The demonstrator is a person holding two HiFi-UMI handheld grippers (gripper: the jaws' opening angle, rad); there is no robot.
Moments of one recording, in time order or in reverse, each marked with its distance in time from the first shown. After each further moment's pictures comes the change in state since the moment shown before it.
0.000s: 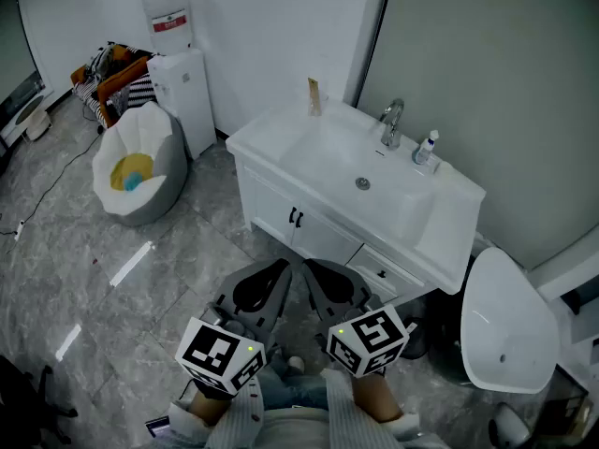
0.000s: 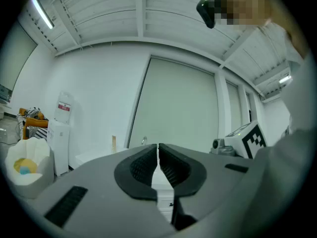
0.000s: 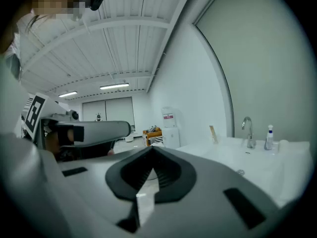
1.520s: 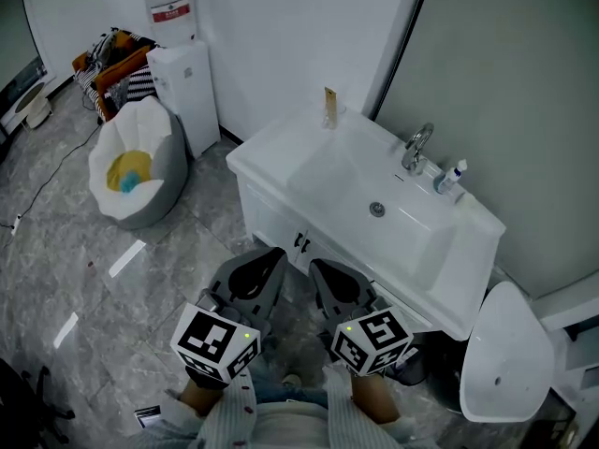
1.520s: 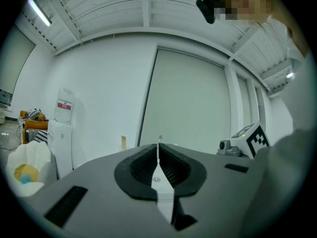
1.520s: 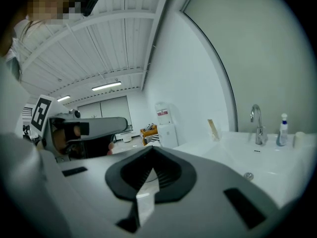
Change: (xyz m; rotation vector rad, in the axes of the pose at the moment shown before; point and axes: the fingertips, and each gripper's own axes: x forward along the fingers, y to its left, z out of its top) left arm 0.115 0.123 0.001 0.016 0.053 0.038; right arm 0.119 -0.101 0.000 0.086 0.036 -0.007
